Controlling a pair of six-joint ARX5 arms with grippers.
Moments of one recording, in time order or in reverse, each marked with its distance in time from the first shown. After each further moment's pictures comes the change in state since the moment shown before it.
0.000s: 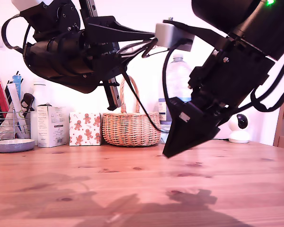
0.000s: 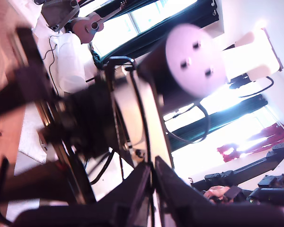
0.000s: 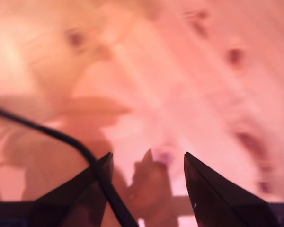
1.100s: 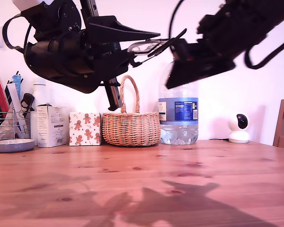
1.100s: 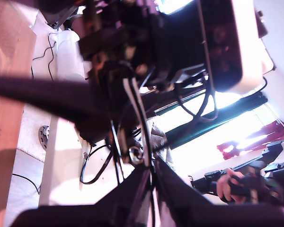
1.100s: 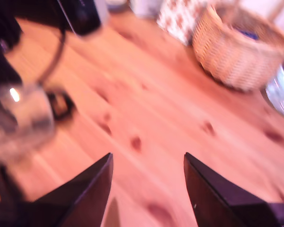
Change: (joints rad) left arm 0.012 0.000 0.000 0.004 -0.003 0.000; right arm -0.104 -0.147 0.008 0.149 0.058 0.048
